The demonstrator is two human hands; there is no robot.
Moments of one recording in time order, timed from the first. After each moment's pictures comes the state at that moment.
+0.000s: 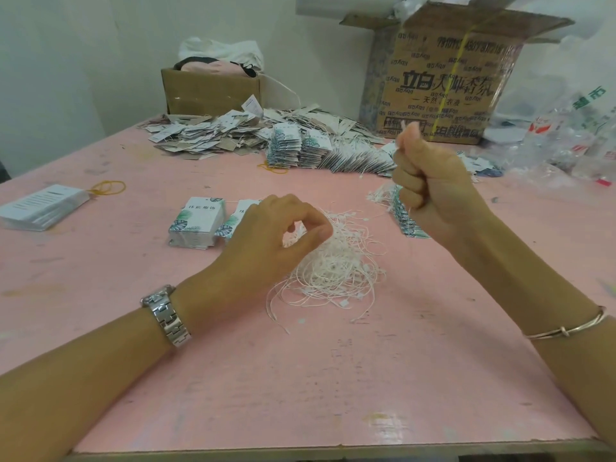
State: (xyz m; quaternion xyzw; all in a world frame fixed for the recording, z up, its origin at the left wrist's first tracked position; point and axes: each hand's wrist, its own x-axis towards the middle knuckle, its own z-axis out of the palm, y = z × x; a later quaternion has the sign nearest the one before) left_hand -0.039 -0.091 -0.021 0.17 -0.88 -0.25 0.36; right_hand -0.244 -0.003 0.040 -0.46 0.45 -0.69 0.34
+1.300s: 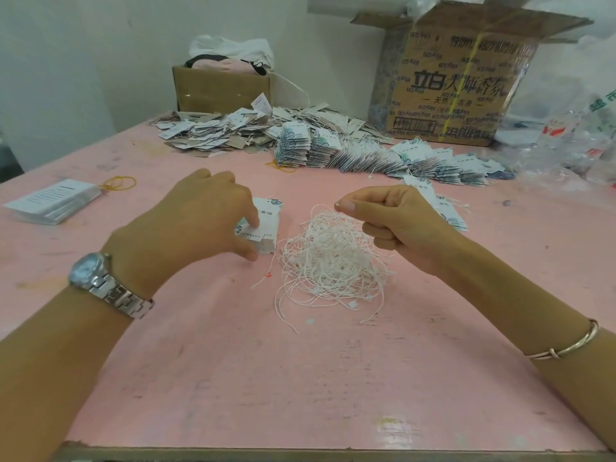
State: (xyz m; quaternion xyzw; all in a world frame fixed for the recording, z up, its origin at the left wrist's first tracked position) left_hand 0.005 -0.142 0.019 0.32 -0.93 0.18 0.02; right_hand -0.224 -0.012 0.009 -0.55 0.53 -0.52 0.39
